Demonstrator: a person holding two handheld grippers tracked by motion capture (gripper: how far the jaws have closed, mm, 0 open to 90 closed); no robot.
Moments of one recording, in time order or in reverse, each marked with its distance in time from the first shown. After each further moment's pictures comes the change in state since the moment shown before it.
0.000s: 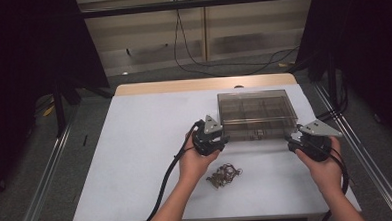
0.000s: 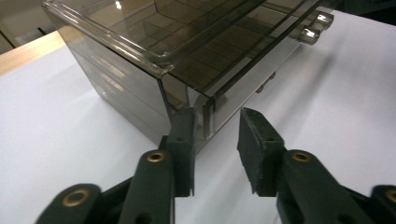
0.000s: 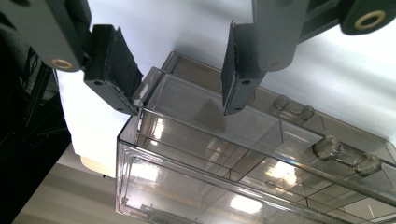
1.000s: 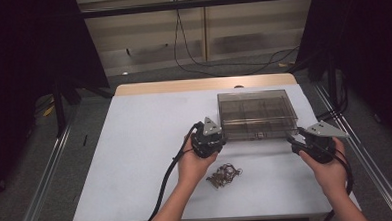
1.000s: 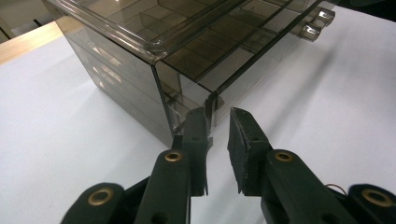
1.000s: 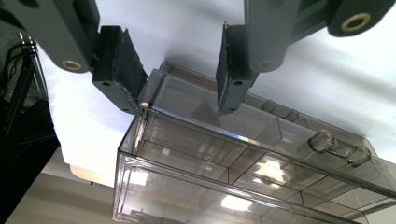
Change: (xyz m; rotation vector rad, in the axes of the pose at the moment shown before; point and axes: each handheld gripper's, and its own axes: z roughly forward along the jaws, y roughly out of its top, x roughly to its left) left arm -0.005 -0.003 -0.007 0.016 -0.018 -0.008; right arm -0.004 -0.002 -0.009 0.007 0.042 0.055
